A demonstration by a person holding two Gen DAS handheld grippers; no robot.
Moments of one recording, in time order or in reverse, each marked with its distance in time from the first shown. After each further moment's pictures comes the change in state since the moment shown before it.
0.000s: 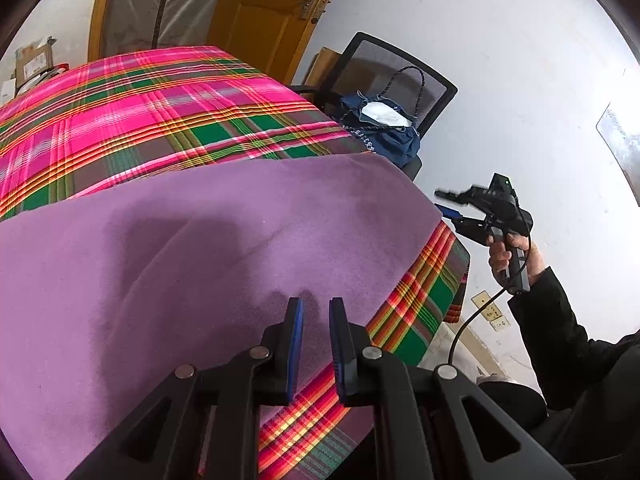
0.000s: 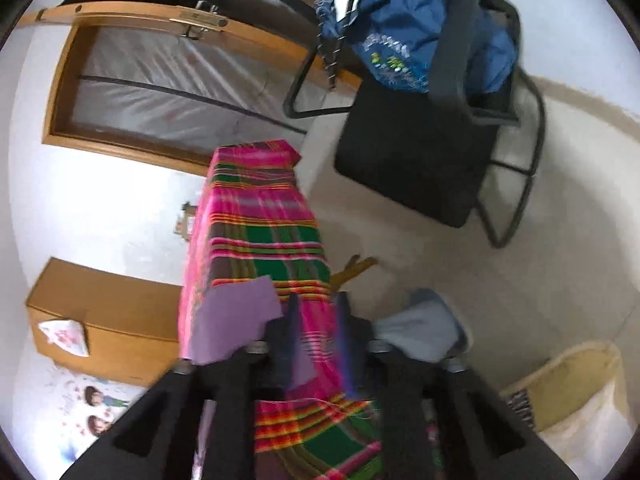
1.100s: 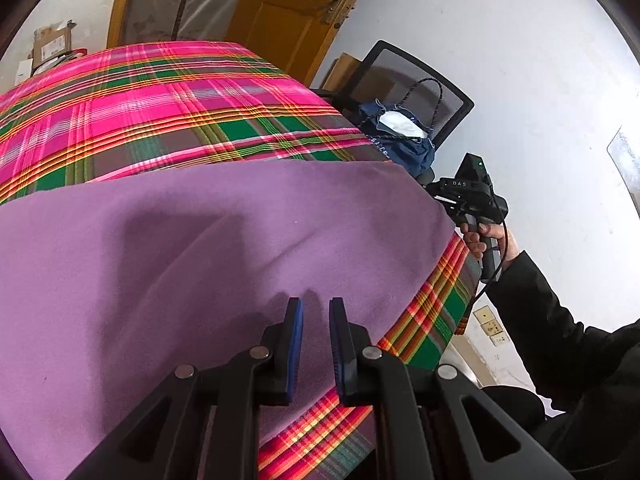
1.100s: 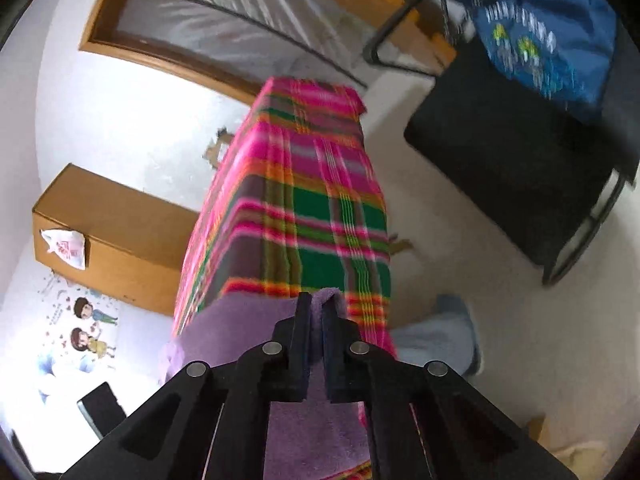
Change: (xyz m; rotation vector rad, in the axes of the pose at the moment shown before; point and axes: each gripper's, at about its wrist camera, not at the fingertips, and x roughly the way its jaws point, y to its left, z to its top) left arm -0.005 0.017 -0.003 -0.064 -0.021 0.014; right arm 0.094 0.042 0.028 -0.222 0.174 -0.004
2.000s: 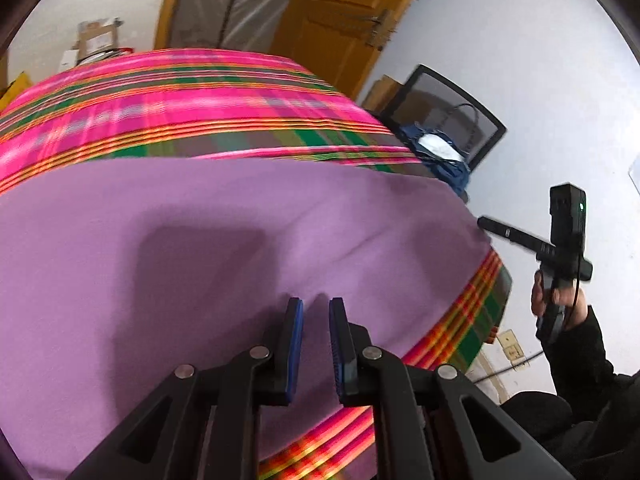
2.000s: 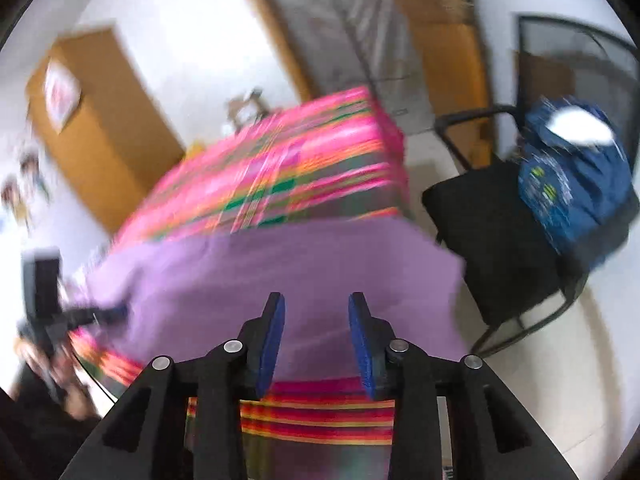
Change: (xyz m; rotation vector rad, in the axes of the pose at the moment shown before) left arm -0.029 0.043 -0.028 -0.091 -0.076 0.112; right arm -0.012 0.160 -0.123 -0.652 -0.044 -0.276
